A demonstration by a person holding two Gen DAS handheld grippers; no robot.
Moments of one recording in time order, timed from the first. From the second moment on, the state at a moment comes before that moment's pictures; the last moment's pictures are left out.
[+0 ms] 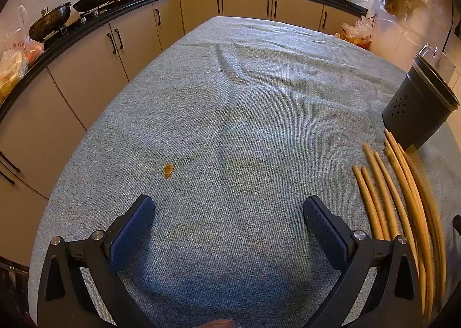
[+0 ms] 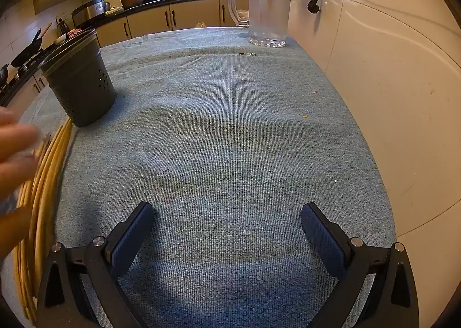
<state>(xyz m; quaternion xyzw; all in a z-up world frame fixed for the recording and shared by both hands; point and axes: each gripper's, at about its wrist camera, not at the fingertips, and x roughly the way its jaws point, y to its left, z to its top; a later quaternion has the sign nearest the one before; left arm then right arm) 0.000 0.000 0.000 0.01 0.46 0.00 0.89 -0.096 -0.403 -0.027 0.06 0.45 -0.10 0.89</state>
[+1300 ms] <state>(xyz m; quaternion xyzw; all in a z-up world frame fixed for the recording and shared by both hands) -0.026 0.001 0.012 0.00 0.44 0.01 0.90 -0.091 -0.399 -0.028 0.06 0.46 -0.10 0.88</state>
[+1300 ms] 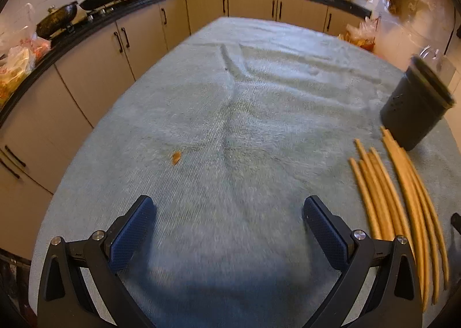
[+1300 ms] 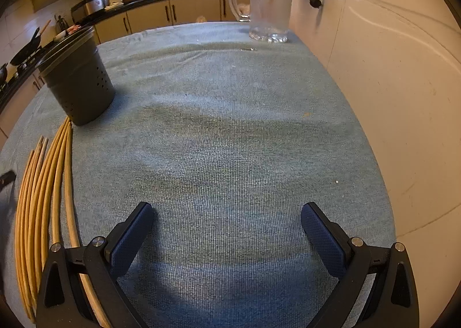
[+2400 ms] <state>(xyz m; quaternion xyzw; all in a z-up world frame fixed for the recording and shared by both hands) -0.215 -0.031 0.161 -0.01 0.23 -0.02 0.97 -0.254 -0.301 0.090 0.04 0.20 -0.10 0.97</state>
